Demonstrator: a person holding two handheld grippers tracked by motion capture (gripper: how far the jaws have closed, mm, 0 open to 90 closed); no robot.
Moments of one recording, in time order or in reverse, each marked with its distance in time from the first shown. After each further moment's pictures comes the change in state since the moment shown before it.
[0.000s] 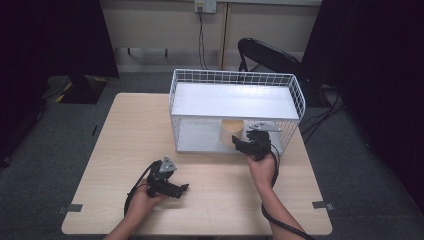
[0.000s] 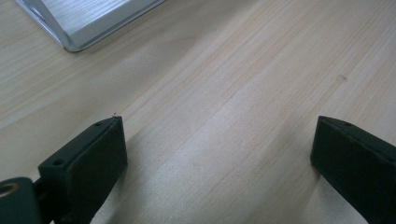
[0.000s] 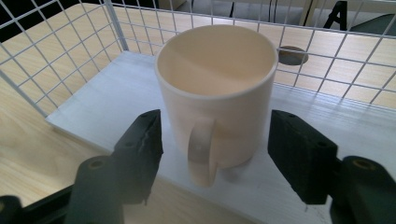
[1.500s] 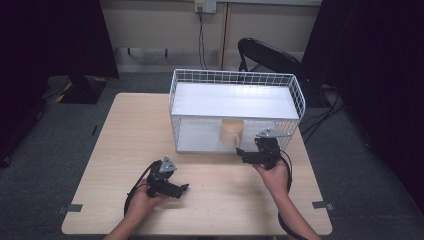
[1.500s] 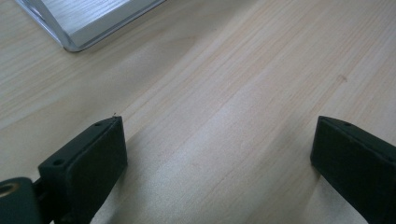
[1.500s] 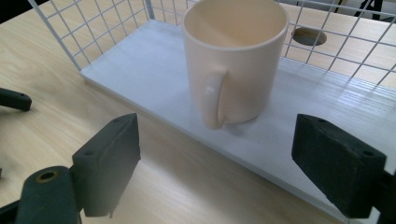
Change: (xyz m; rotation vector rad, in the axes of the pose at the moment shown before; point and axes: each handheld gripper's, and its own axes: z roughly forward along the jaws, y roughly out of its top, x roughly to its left) left arm 0.000 0.000 0.000 0.000 0.000 0.000; right arm -0.009 -0.010 -0.034 0.074 0.097 -0.083
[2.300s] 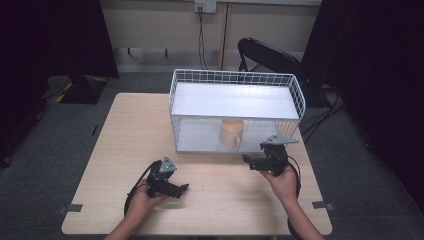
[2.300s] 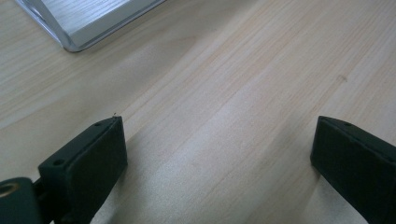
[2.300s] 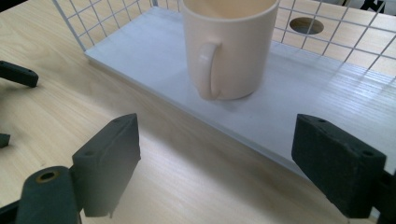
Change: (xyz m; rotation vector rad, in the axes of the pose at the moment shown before) left arm 0.000 0.000 0.000 0.000 0.000 0.000; right arm -0.009 -0.018 -0.018 0.009 0.020 -0.030
